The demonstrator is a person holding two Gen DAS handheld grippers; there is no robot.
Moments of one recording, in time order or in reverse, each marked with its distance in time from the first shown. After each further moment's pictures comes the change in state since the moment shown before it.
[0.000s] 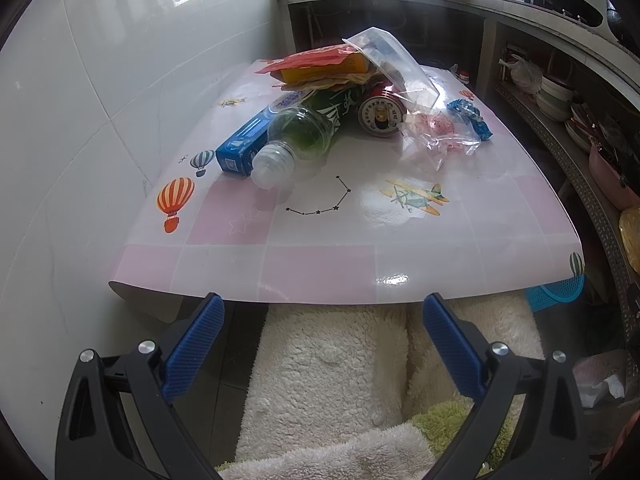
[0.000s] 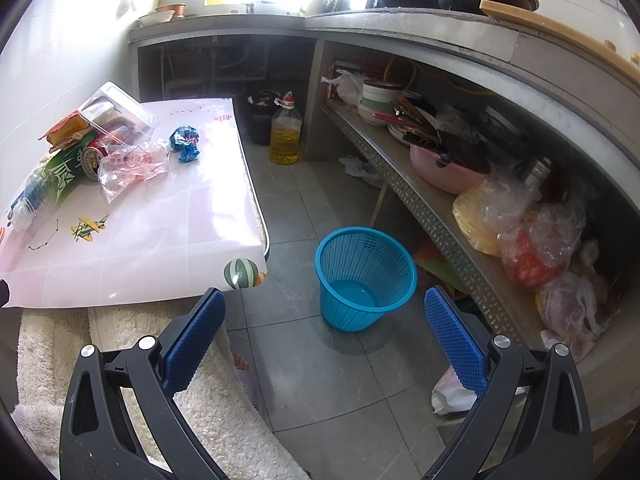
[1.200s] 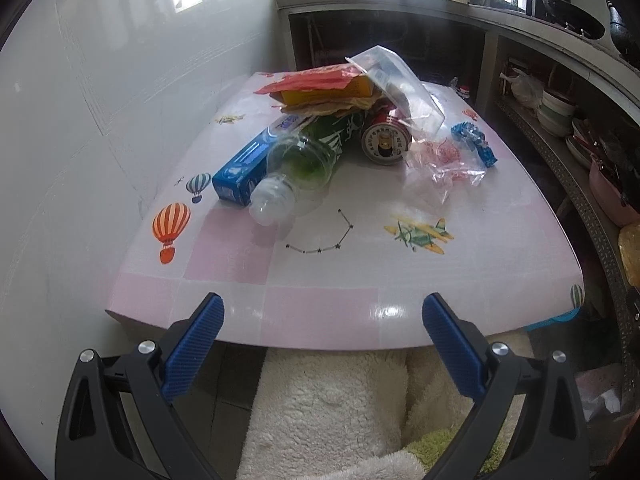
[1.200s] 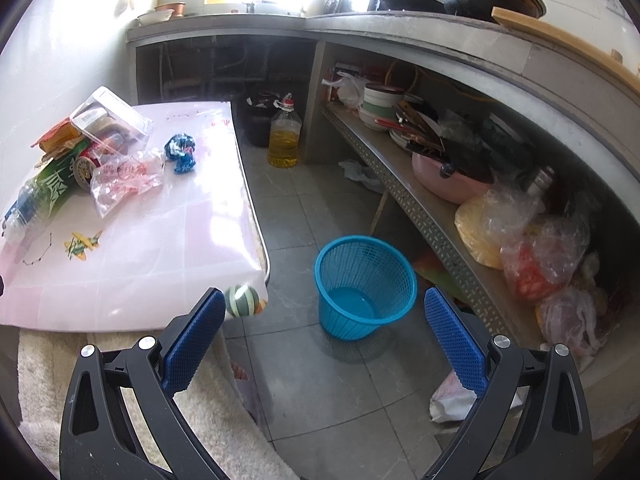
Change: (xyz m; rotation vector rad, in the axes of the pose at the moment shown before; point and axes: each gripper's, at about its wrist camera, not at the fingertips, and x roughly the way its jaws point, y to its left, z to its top) left arm 0.007 0.010 0.034 -0.006 -0.046 -0.027; right arm 0.015 0.006 0.030 -0.016 -0.018 -0.009
